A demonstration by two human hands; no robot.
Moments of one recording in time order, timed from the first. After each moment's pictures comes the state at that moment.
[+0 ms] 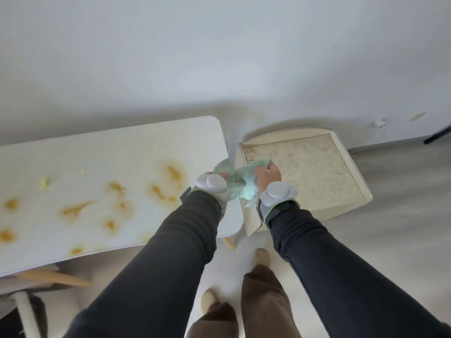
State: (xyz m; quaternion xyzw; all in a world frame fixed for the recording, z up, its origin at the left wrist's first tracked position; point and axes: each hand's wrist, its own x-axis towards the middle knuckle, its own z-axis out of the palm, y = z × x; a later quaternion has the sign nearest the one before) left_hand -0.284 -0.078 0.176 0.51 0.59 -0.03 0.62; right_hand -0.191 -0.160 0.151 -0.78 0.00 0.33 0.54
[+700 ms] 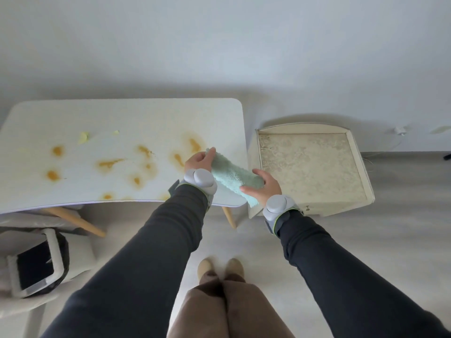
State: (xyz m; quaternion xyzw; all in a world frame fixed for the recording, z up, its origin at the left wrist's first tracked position) left_hand -0.374 -0.095 0.213 0.49 0.62 0.17 0.59; right_hand -0.255 -0.223 0.166 -0.80 -0.23 0.39 0.39
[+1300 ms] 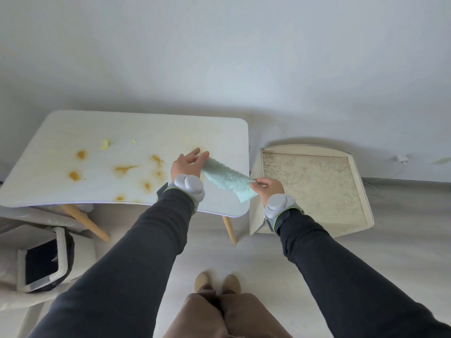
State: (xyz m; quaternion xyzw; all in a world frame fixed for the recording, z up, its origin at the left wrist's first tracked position) left_hand -0.406 -0.085 0.243 0.54 0.61 0.24 0.53; right_hand -0.241 -0.214 0.205 -0.79 -0.29 0.37 0.39
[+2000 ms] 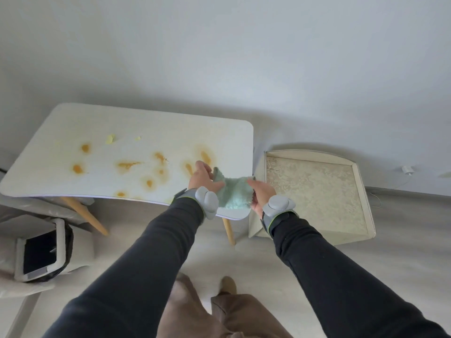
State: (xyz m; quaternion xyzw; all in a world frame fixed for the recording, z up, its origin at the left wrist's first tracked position) left_hand -0.396 -0.108 0.226 0.65 0.58 0.11 0.47; right_hand -0.256 -0.193 0.193 -0.70 -0.05 0.52 0.49
